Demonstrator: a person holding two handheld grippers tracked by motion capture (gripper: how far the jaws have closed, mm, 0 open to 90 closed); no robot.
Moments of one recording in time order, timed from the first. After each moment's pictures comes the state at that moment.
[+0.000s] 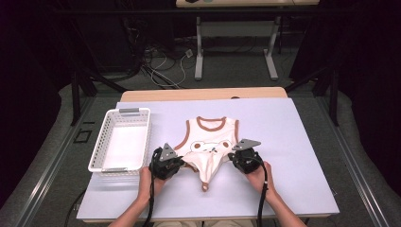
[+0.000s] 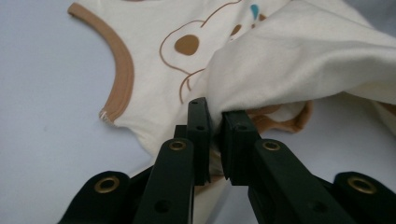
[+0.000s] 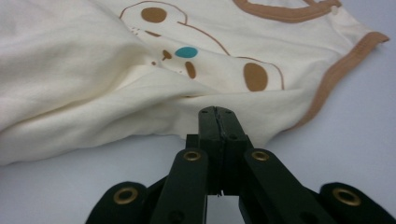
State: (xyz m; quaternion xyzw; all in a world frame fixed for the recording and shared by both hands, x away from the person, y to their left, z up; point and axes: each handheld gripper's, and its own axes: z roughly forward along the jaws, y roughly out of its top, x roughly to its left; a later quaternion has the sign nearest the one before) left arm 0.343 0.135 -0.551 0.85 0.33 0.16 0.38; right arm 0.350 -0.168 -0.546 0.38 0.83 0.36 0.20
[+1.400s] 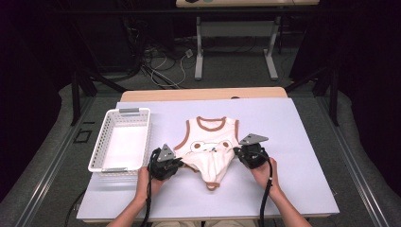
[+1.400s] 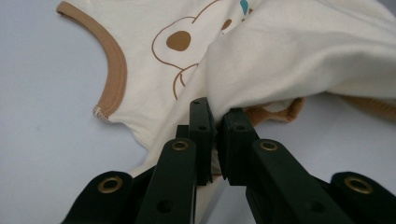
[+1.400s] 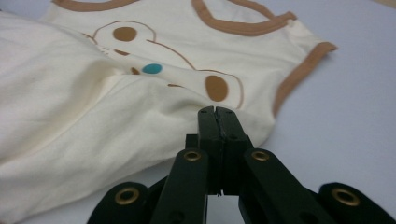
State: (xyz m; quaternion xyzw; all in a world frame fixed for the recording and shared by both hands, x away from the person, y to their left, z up) left arm 0.341 0.141 -0.550 0.86 0.31 0.15 0.39; right arm 0.356 -0.185 -0.532 0.40 0.81 0.37 0.22
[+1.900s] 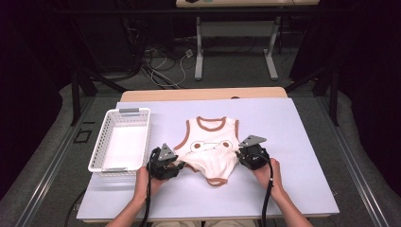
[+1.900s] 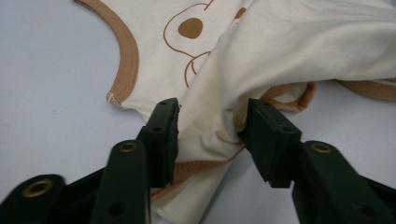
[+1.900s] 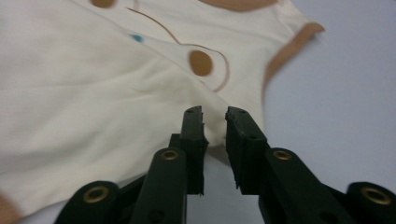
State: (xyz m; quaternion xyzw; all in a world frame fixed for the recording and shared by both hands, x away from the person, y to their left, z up) left arm 0.337 0.142 -0.546 0.86 0.33 0.16 0.36; right arm 0.351 -0.185 -0.534 0.38 0.83 0.33 0.23
